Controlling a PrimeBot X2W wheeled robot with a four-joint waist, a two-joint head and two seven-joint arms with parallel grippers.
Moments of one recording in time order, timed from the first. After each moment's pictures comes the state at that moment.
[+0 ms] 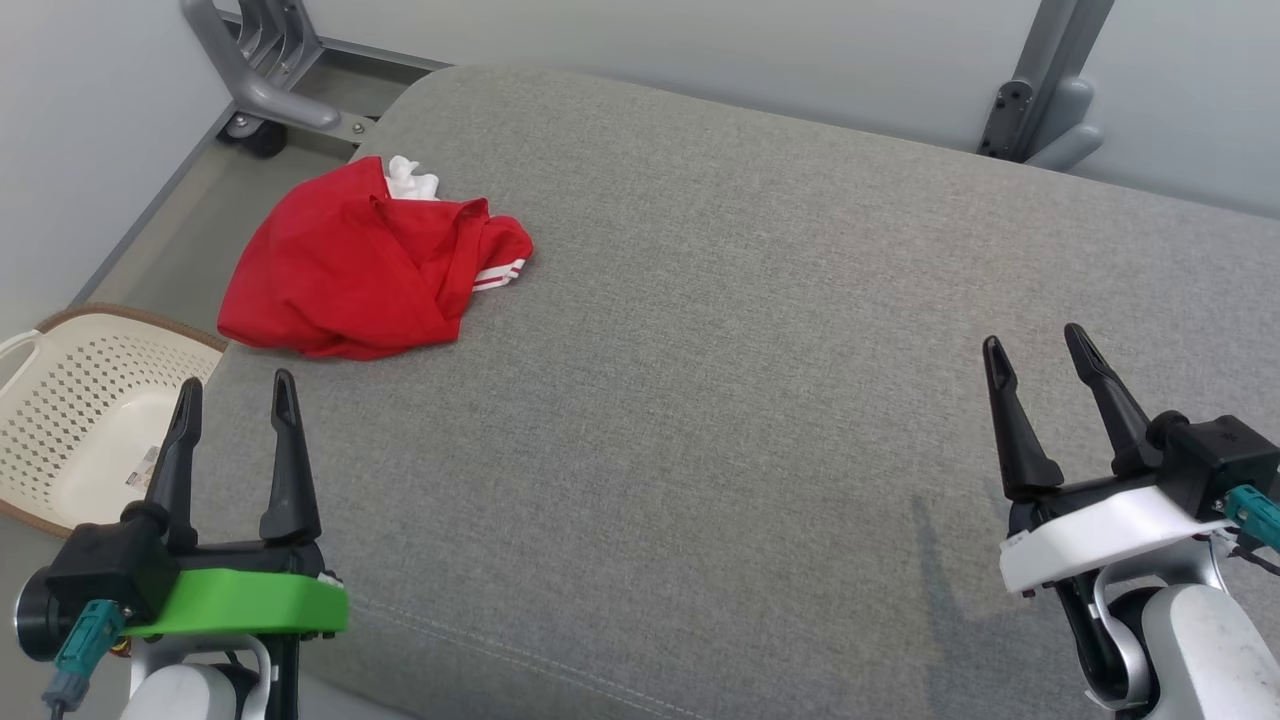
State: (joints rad) left arm -0.09 0.30 -0.19 -0.01 -0.46 0.12 -0.26; right arm -0.10 -0.16 0.05 -0.02 0.24 0.13 -0.12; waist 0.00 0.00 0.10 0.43
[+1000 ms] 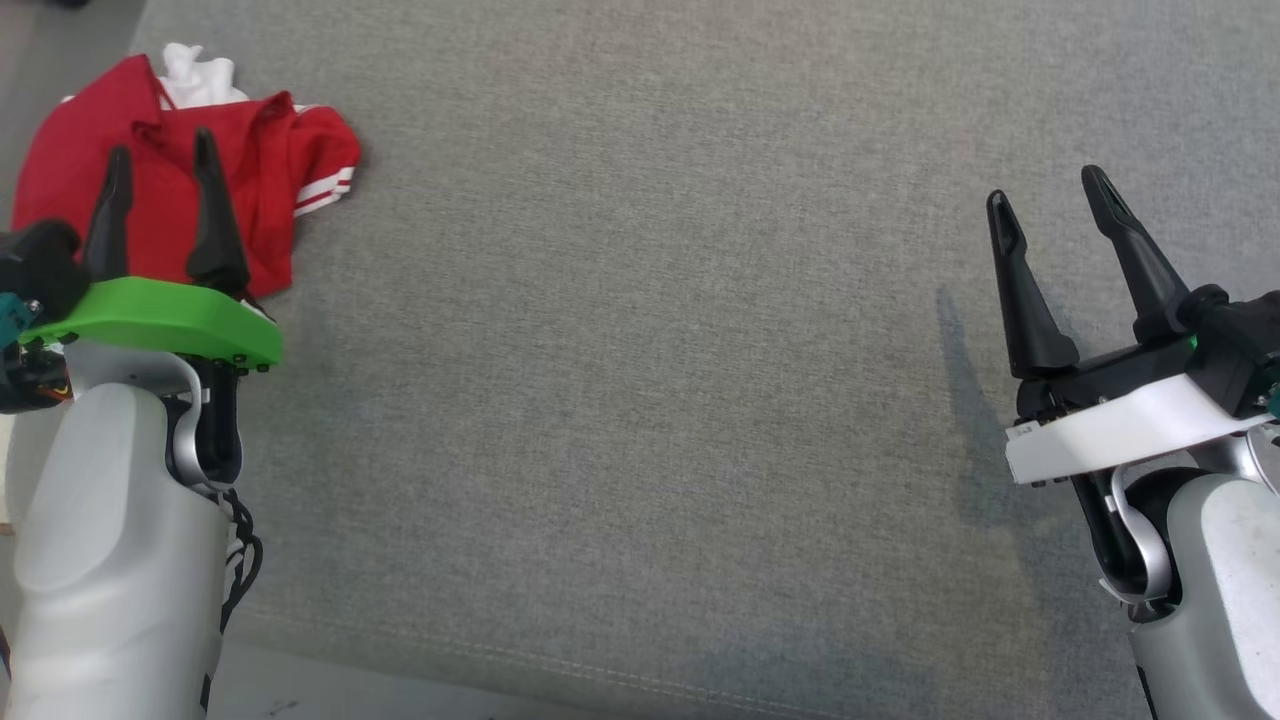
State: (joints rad) left arm -0.66 0.23 -0.10 0.56 -0.50 -0.05 -0.26; right arm -0.27 -0.21 0.08 -0.14 0.21 0.13 -0.05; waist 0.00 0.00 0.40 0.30
